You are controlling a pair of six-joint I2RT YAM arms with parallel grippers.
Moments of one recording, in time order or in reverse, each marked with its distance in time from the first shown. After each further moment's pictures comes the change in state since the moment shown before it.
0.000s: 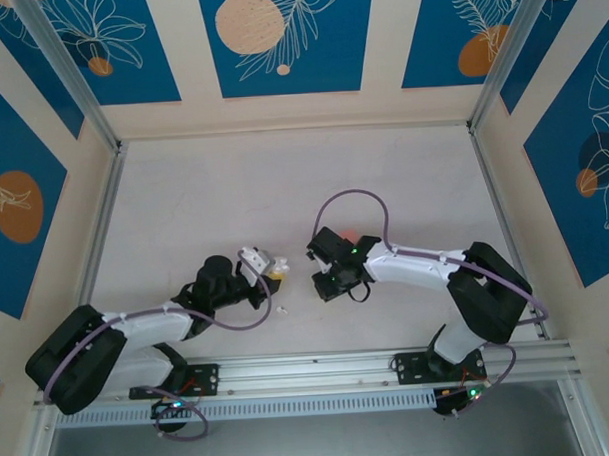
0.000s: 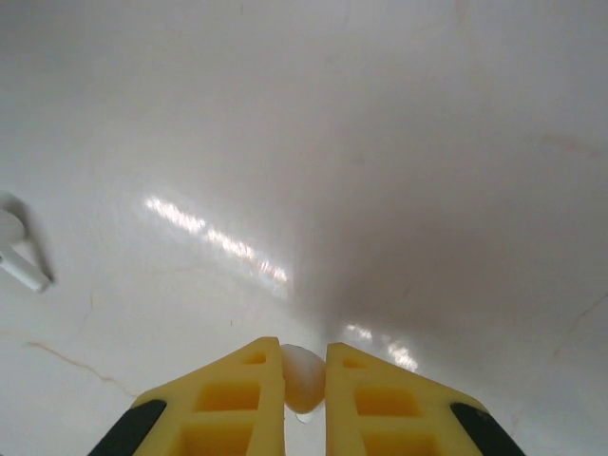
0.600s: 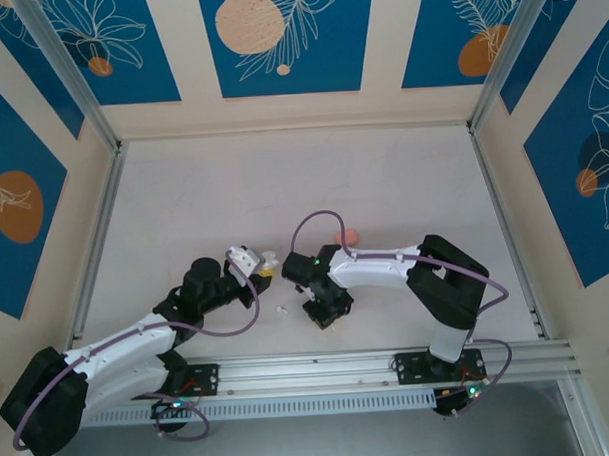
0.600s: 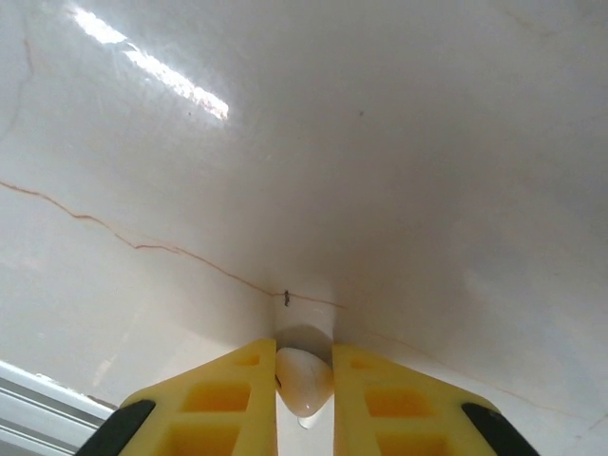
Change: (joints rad) left arm 0.000 -0.297 0.011 -0.270 -0.111 0.034; right arm 0.193 0.227 0.191 -0.368 -0.037 0.013
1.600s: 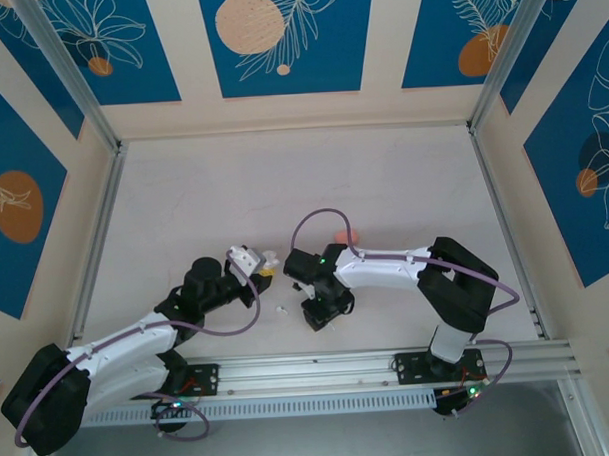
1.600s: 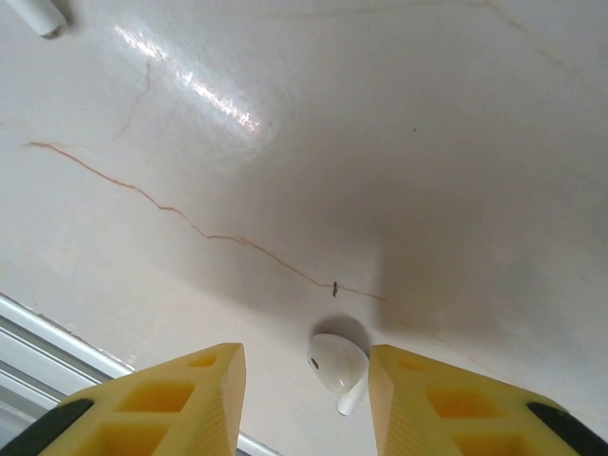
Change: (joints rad) left arm 0.000 0.017 -0.001 0.021 0.000 0.000; right arm -0.007 -0.047 -0.015 0.038 -0.053 -0.016
